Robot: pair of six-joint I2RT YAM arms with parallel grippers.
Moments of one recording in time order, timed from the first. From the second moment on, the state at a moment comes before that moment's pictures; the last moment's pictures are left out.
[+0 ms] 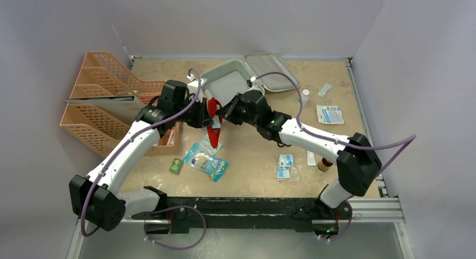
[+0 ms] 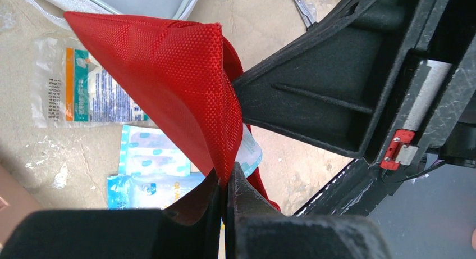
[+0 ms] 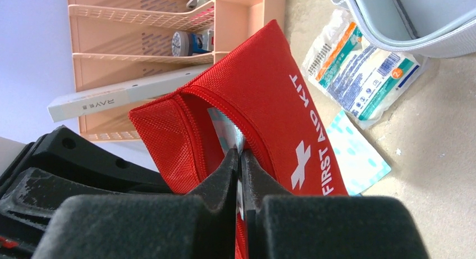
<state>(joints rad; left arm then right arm) -0.41 1.21 1.10 -0.61 0.39 -0.23 0.84 1.58 1.14 0.03 0.03 1.14</state>
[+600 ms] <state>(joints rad) -0.41 1.21 1.10 -0.62 0.38 -0.23 0.85 1.61 1.16 -0.02 0.04 1.13</state>
